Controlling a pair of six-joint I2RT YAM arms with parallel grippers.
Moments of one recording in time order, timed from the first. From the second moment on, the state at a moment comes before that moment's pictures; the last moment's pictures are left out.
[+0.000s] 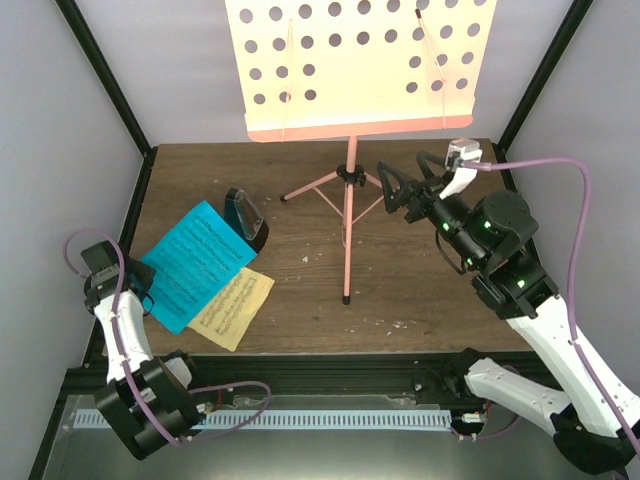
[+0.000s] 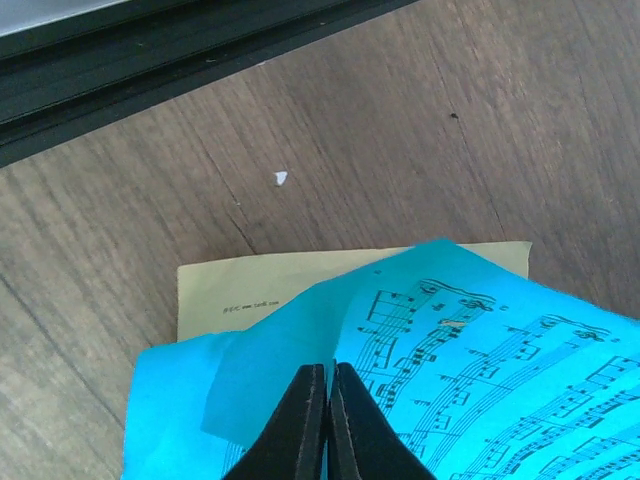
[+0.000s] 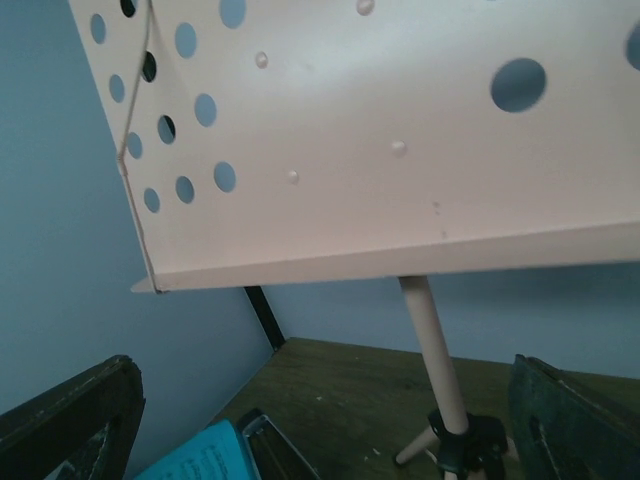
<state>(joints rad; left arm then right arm) 0.57 0.97 0.65 -0.63 0.09 -0.60 0.62 0.87 1.19 -0.20 0.04 0.33</state>
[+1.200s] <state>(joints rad) -0.24 1.09 1.01 -0.43 0.24 -0.32 0.38 0.92 0.65 0.01 -0.35 0.53</state>
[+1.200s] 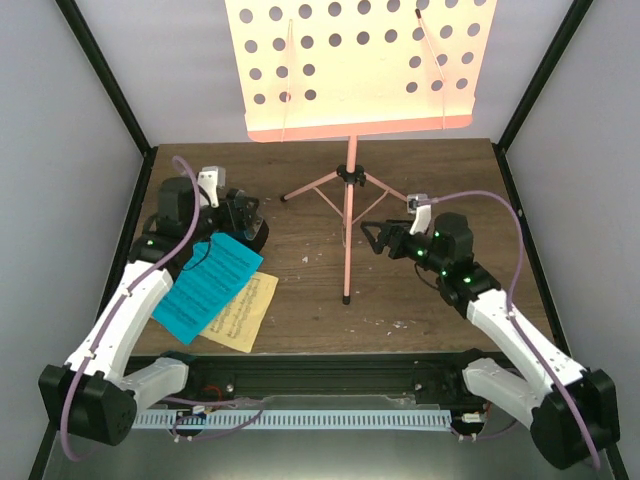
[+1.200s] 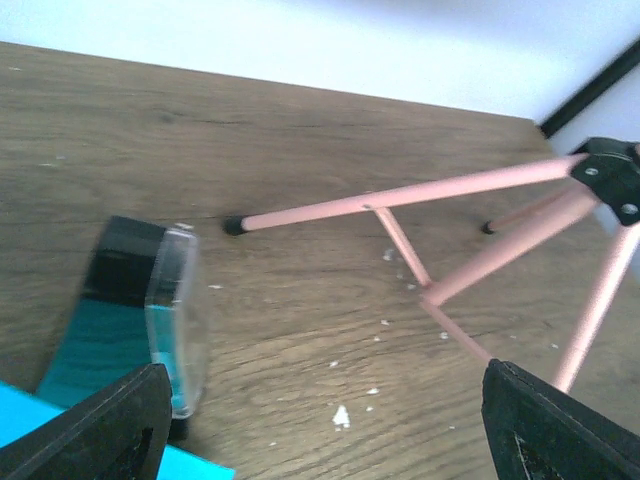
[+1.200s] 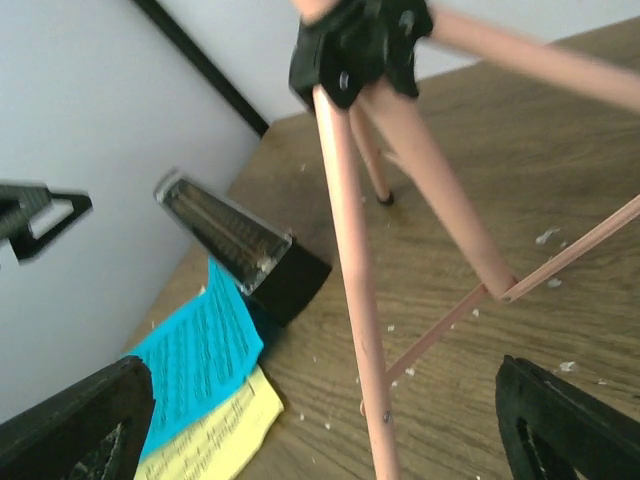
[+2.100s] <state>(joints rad) -0.24 1.01 0.92 -0.29 0.39 -0.24 0.38 1.44 0.78 0.34 -0.59 0.42</state>
